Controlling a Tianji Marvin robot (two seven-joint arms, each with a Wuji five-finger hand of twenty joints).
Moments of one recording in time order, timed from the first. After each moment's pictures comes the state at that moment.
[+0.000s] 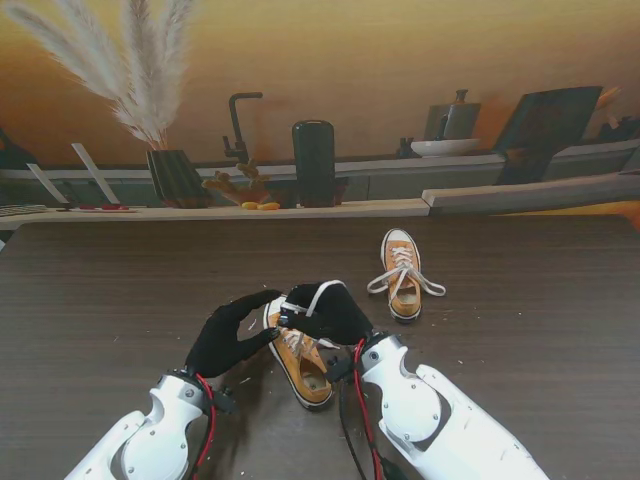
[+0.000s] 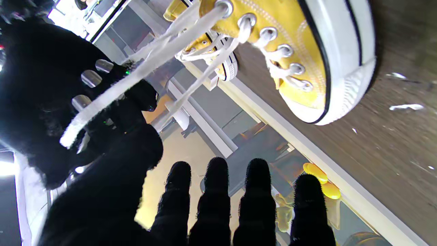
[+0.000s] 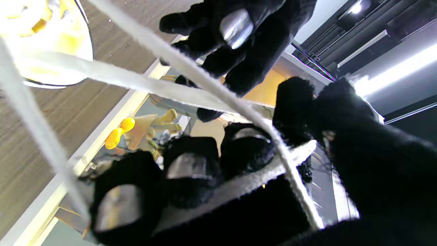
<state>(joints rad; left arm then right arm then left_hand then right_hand) 1.76 -1.15 -1.21 -1.60 0.48 -0.36 0.33 -1.45 -1.24 0.85 -1.46 -0.25 -0.43 -0.30 0.77 -0.35 0.42 0.12 0.45 -0.02 0.25 0.31 0.54 0.06 0.24 0.44 0.48 0.15 0.29 0.49 0.10 0.30 0.64 0.60 0.48 -0.70 1.09 -0.31 1.01 -0.18 1.03 0.28 1.33 -0.04 1.18 0.90 1.28 0.09 1.53 0.70 1.13 0.36 1.76 0.78</state>
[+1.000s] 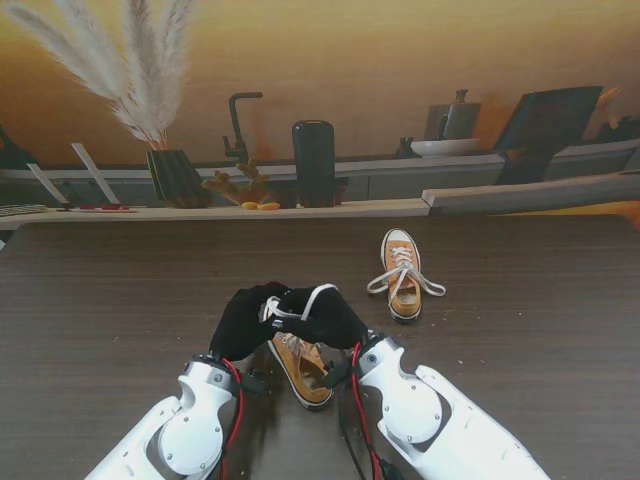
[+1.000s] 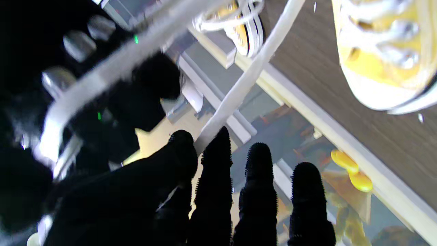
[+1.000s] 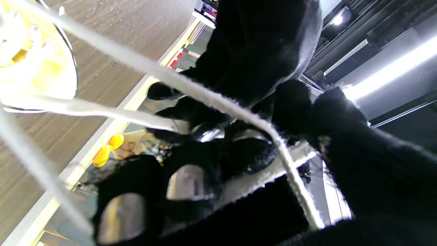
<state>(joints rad) 1.68 -1.20 -1.11 -1.59 0.50 -0.29 0.45 -1.45 -1.23 0.83 -1.47 -0.21 -0.46 -0.25 0.82 -0.37 0.83 -0.01 0.65 -0.02 0.91 0.92 0.87 0.06 0.40 0.92 0.59 0.16 0.46 0.54 0.17 0.30 0.85 0.62 0.49 -0.63 1.09 -0.31 0.97 -0.17 0.99 0.27 1.35 -0.04 1.18 0.89 1.28 0.09 1.59 0.76 1.14 0.32 1.80 0.80</state>
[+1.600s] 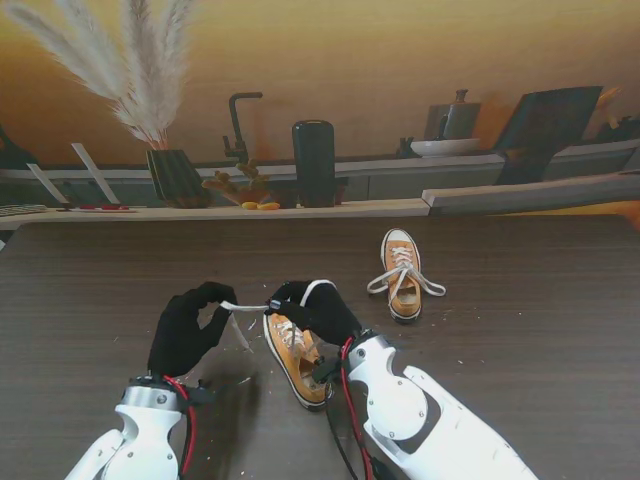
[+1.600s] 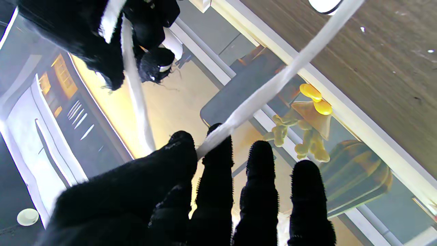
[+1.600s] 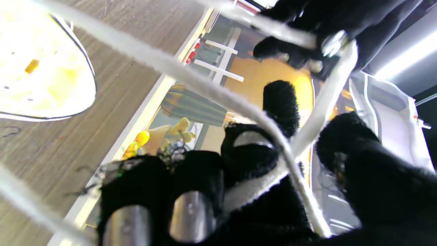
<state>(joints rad) 1.96 -1.20 -1.35 -1.87 0.55 -0.21 0.48 -1.44 -1.26 0.80 -1.49 -0.13 -0.30 -0.30 0.80 -0.39 0.85 0.05 0.65 -0.02 0.92 0.95 0.87 0.07 0.42 0.97 0.60 0.18 0.51 0.56 0.18 0.31 0.92 0.61 0.35 -0.48 1.09 -0.30 0.98 -0.07 0.83 0.27 1.39 -0.05 1.18 0.89 1.29 0.05 1.70 0.89 1.17 0.28 1.80 0.97</state>
